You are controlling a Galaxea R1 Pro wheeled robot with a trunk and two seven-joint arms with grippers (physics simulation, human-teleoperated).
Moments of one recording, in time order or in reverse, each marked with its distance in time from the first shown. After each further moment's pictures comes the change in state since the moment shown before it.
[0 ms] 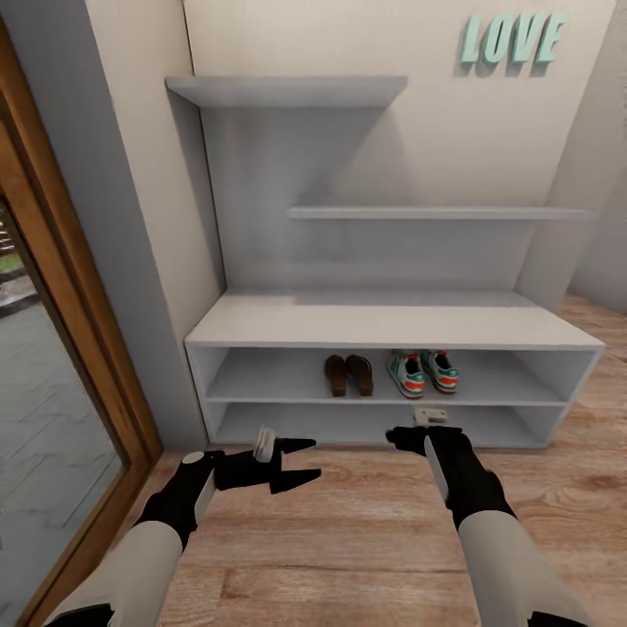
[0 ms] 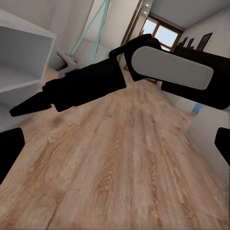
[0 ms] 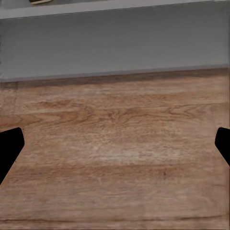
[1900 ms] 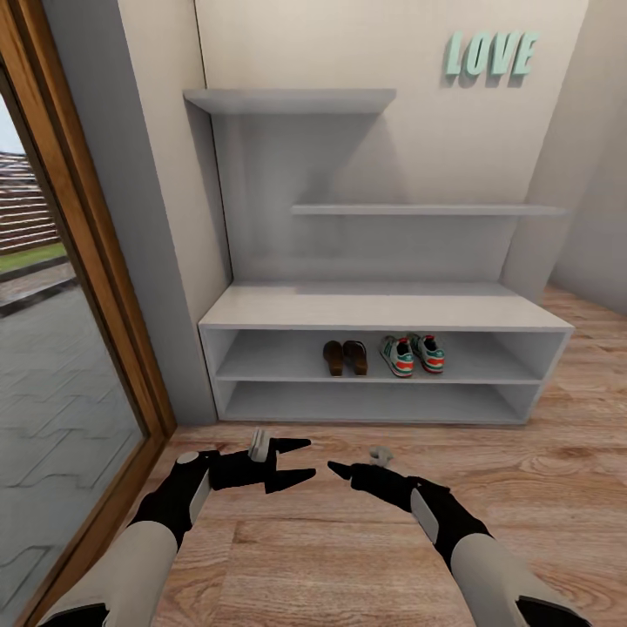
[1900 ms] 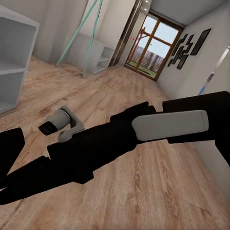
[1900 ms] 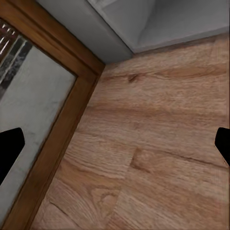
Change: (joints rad) left arm 0.000 0.019 0.003 -0.001 0.000 0.002 -0.003; right arm 0.000 -0.005 -0.002 0.465 -0.210 -0.452 0.662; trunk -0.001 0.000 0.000
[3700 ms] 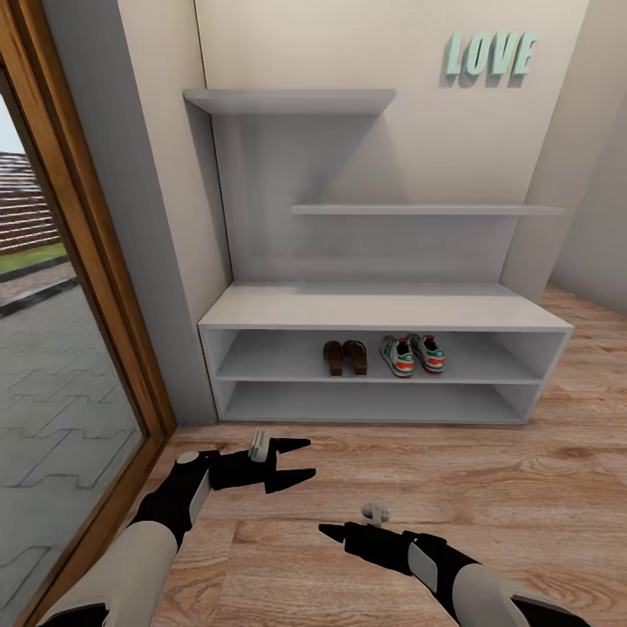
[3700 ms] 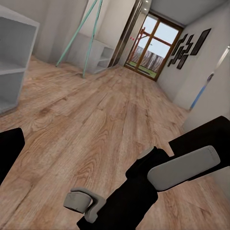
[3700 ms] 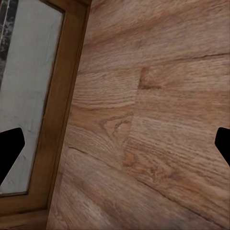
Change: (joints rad) left arm 0.000 0.000 0.000 0.000 0.000 0.000 0.000; right arm 0.007 -0.009 -0.001 0.339 0.000 -0.038 0.003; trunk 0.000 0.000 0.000
